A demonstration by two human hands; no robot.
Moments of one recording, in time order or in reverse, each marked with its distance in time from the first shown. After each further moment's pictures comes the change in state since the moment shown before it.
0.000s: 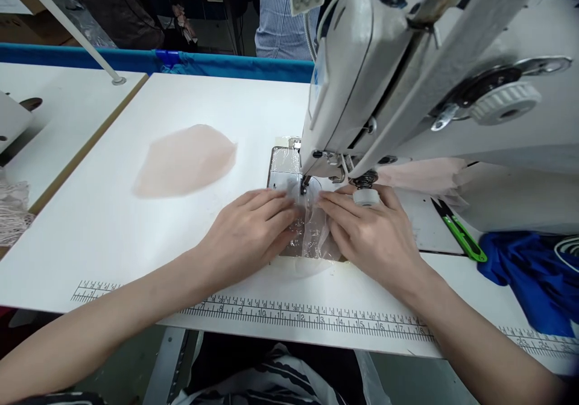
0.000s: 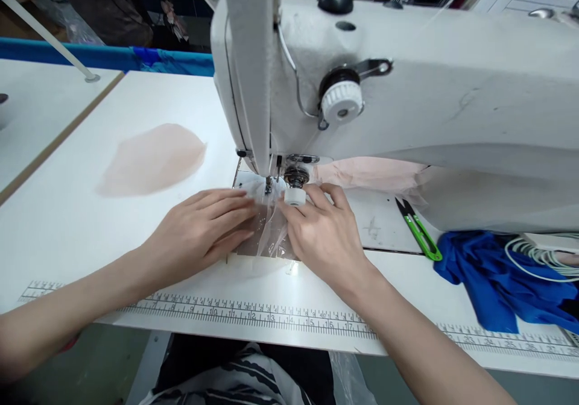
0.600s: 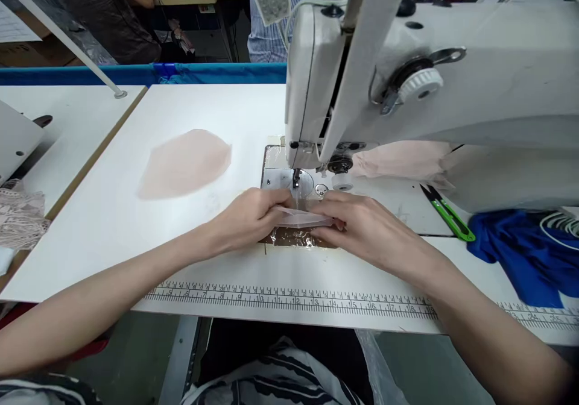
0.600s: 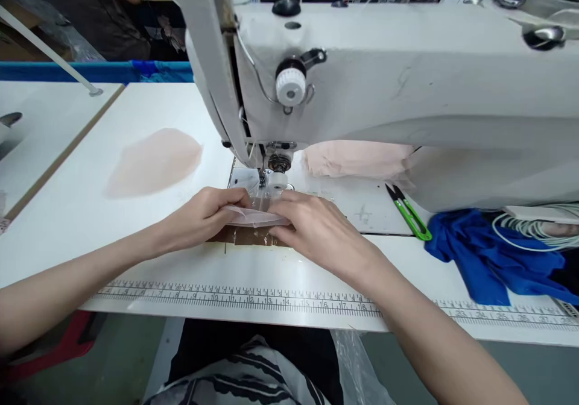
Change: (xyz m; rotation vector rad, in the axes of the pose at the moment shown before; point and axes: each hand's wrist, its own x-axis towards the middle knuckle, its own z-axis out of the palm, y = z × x) left_hand 0.028 -0.004 -0.006 -0.568 -0.282 -0.326; right_hand 0.000 0.004 -0.021 0.503 -0.228 0.086
